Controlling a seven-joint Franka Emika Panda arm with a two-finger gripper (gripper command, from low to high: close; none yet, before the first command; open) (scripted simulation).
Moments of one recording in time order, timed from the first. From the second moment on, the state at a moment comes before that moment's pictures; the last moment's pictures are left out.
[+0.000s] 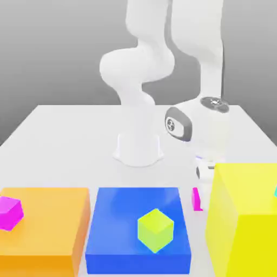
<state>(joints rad) 0.56 0.19 0.01 -2.92 -0.07 3.11 -0.12</state>
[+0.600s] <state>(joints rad) 0.68 0.13 0.16 -2.66 0.17 2.73 -0.19</state>
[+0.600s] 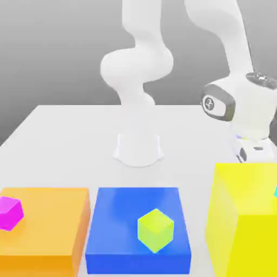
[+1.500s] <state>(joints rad) 0.52 0.11 -0.02 -1.99 0.01 2.10 0.57</state>
